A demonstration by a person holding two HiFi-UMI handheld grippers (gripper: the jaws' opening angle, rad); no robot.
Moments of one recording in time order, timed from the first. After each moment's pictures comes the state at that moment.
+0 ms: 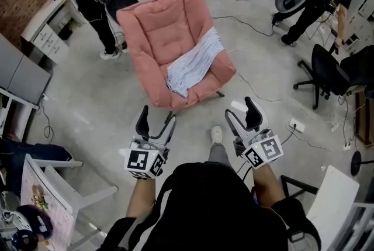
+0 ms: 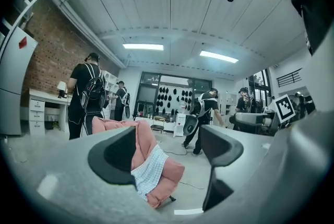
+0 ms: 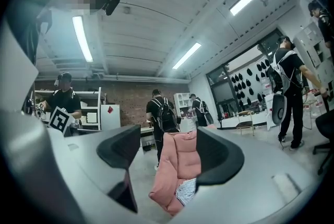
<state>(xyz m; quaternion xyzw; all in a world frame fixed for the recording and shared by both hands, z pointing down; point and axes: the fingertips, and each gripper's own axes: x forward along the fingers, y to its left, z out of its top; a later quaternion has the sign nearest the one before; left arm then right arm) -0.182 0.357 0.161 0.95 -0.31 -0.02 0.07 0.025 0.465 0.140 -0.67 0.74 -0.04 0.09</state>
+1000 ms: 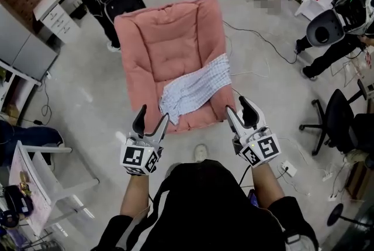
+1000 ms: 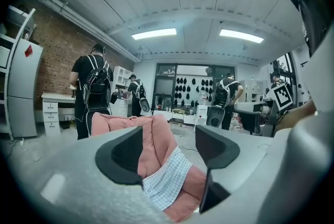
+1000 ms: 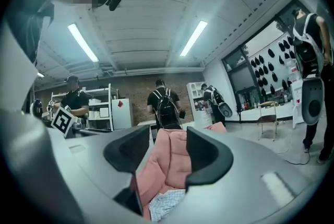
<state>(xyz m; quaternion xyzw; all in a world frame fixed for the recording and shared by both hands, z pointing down) -0.012 0.161 0.207 0.91 -0.41 0.04 0.08 0.220 0.217 0.171 -0.57 0.81 -0.06 0.06</state>
